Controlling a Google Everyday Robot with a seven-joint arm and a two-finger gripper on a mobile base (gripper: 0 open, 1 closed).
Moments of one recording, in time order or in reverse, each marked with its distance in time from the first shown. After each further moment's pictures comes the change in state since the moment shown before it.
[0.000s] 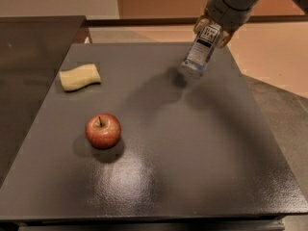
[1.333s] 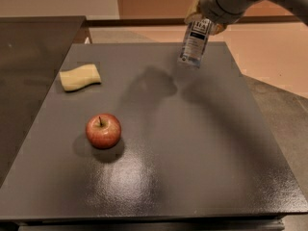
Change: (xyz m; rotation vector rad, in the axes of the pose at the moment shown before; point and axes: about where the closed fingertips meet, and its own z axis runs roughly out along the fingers) arm 0.007 -0.041 -0.009 0.173 0.167 -0.249
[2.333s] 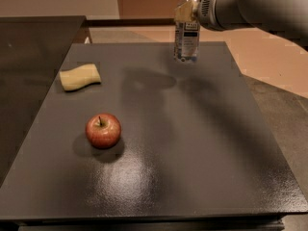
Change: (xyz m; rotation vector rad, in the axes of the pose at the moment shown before) arm 0.001 -0.035 0.004 0.266 0.201 -0.364
